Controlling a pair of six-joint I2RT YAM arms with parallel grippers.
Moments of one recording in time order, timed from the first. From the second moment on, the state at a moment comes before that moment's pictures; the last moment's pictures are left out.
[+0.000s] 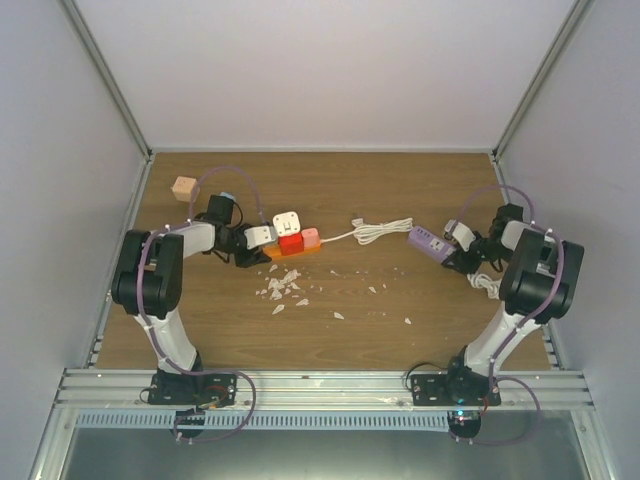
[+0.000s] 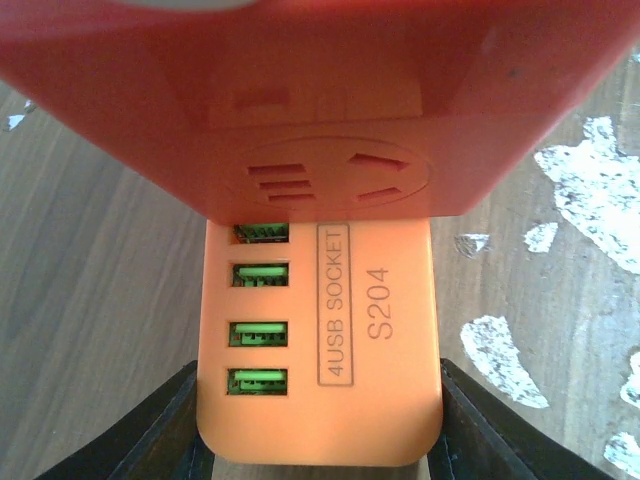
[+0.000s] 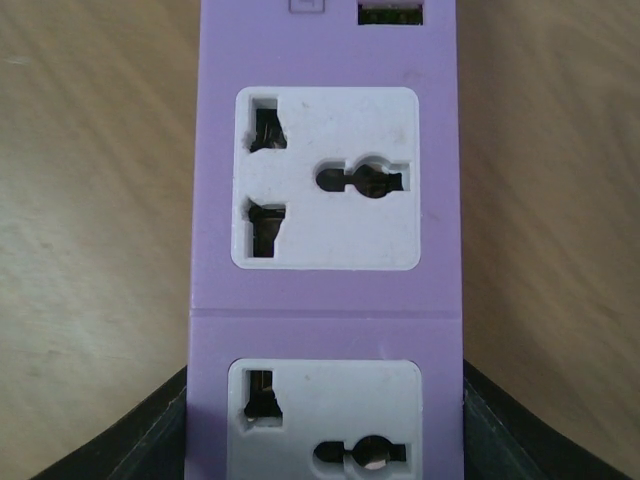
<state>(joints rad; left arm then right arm) -0.12 1.83 1.00 -0.33 0.60 1.11 -0.37 1.83 1.04 -0.62 -0.52 -1.26</state>
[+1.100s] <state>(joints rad) -0.06 1.73 0.83 -0.28 0.67 1.42 -0.27 2.11 1.43 -0.61 -0.51 -1.04</state>
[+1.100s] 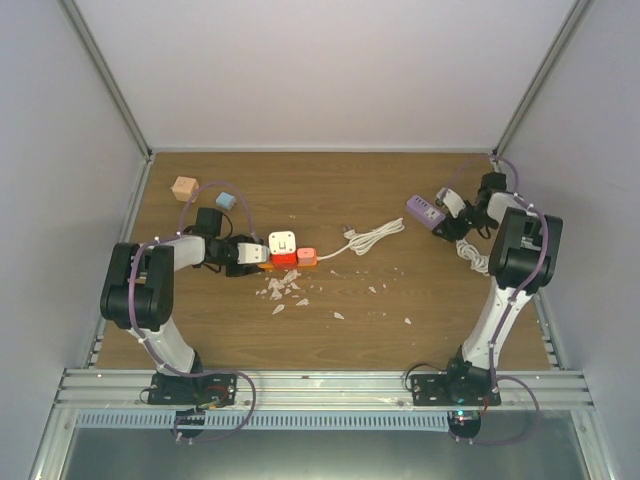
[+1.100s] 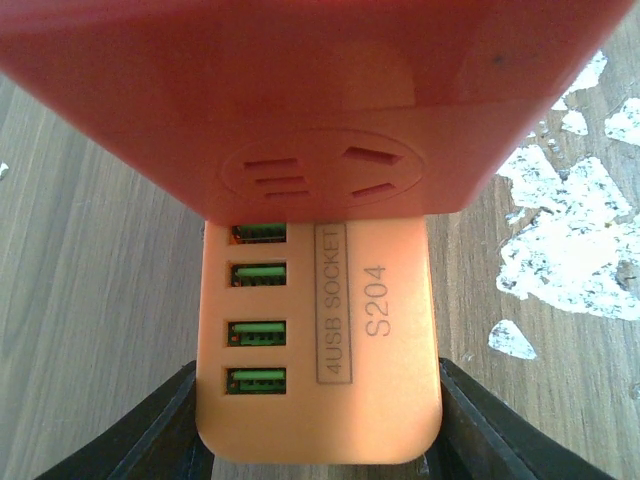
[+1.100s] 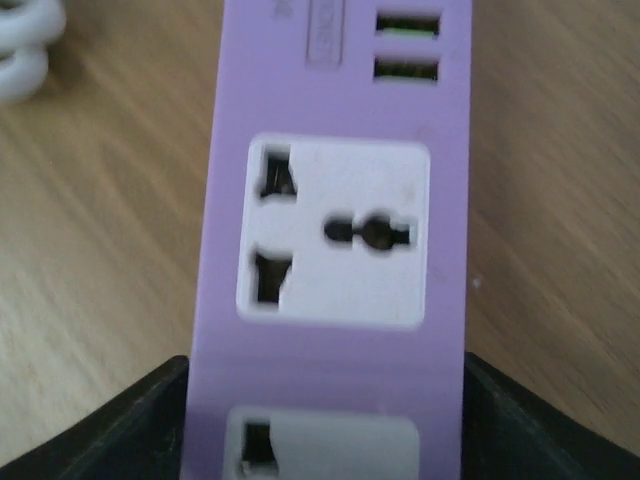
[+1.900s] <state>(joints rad) 0.06 1.72 0.83 -0.44 0.74 1.37 -0.16 1.95 1.45 -0.62 -0.63 -1.06</state>
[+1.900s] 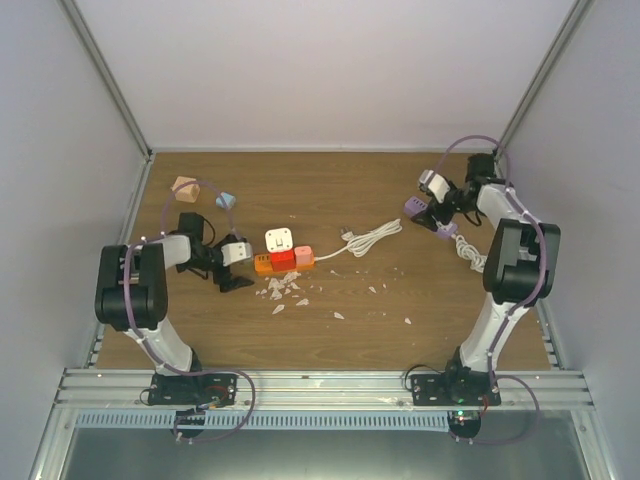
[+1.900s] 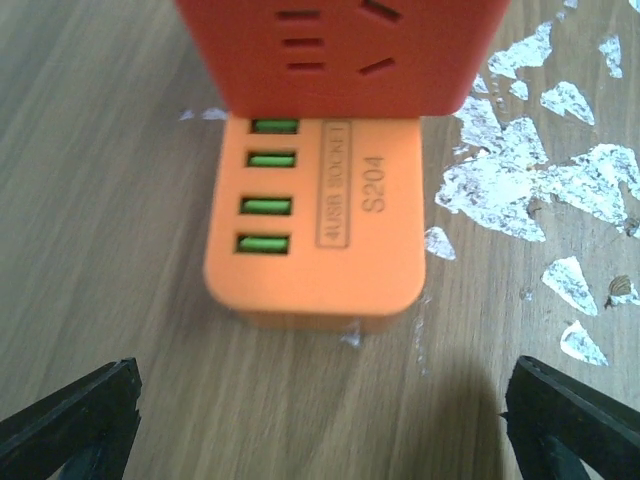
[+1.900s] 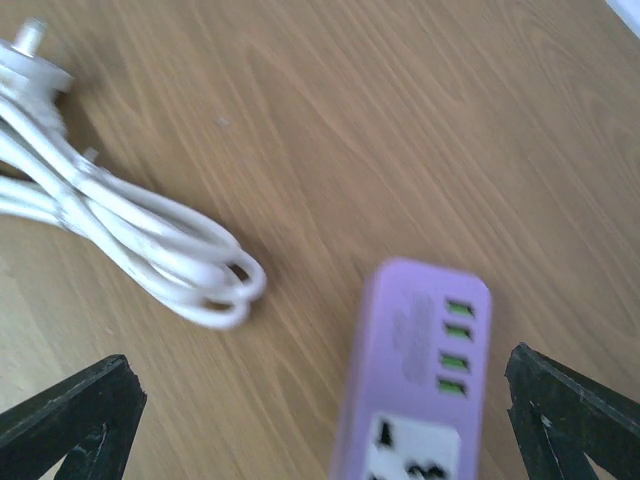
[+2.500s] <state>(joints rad) 0.26 1.41 0.80 -0.24 0.87 0.82 0.33 1.98 1.52 -0.63 -0.65 -1.03</state>
